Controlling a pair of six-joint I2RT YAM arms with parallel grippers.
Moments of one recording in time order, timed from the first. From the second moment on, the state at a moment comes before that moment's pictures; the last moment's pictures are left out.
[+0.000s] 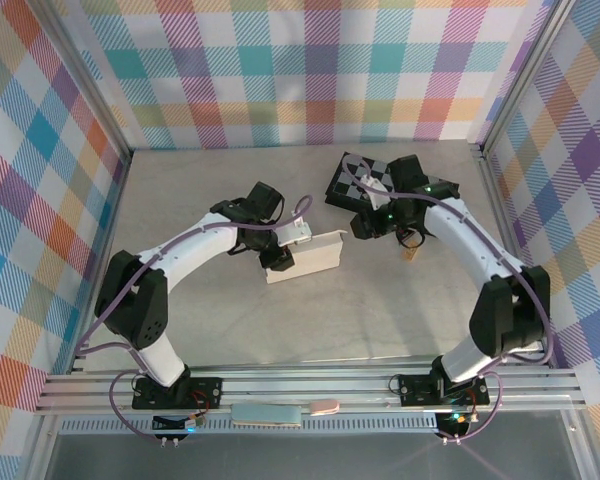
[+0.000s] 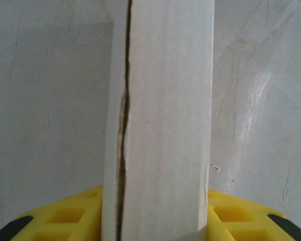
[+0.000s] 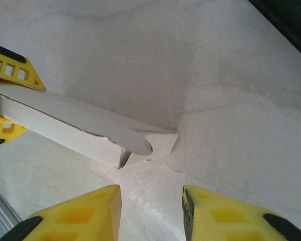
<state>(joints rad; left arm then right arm) -0.55 1.69 1.30 -0.76 0.30 0.62 0.32 1.58 1.36 -0.86 -0.45 -0.12</state>
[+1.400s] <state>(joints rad) -0.53 1.75 1.36 -0.79 0.35 0.63 0.39 1.80 1.55 -0.96 -0.42 -0.46</state>
